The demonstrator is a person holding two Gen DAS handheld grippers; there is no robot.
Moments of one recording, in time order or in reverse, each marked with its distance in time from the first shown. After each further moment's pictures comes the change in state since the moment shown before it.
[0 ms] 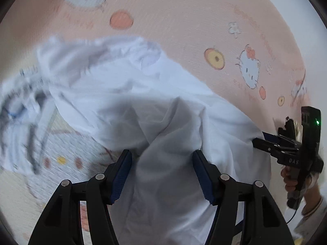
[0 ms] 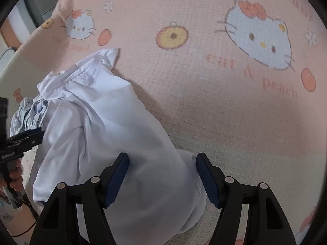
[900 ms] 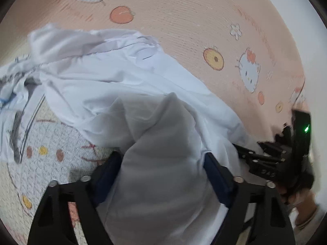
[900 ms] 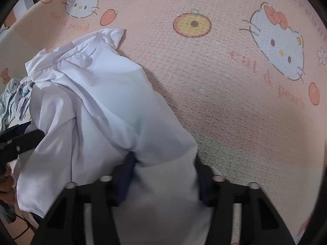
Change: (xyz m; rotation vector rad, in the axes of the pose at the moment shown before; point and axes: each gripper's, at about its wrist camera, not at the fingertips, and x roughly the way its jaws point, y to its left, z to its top) left arm -0.001 0.005 -0.005 -0.056 -0.020 -0.066; right arm 0.038 0.035 0.008 -0.060 0.066 -0.103
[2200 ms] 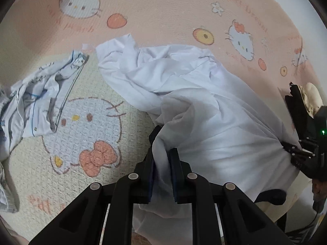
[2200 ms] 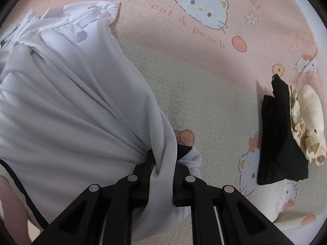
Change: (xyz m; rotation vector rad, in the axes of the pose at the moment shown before) left arm -0.035 -0.018 -0.058 0.251 -0.011 0.178; right arm -0.053 -0.031 -0.111 0.060 0.150 -0.438
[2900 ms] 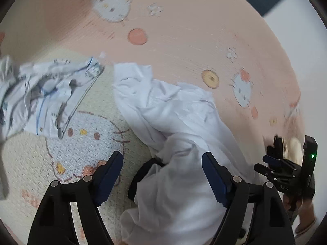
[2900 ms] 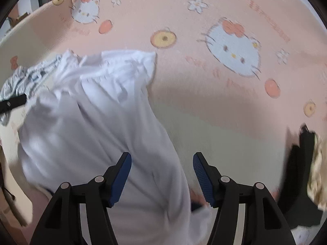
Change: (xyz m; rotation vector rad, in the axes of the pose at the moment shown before) left arm -0.015 0.036 0.022 -0.303 -0.080 -0.140; right arm -0.043 -0.010 0.051 -0.066 -0.235 0.342
